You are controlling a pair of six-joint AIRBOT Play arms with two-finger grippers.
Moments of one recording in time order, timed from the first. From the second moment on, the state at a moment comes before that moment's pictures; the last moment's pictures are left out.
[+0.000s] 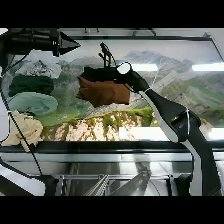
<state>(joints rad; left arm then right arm) 0.07 -1.83 2.02 0.37 -1.46 -1.27 0.53 -2.18 2.09 -0.38 0.75 1.19</state>
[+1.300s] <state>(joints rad) 0.08 -1.83 1.86 0.34 -1.54 -1.24 0.22 -2.26 1.97 -0.61 1.21 1.53</state>
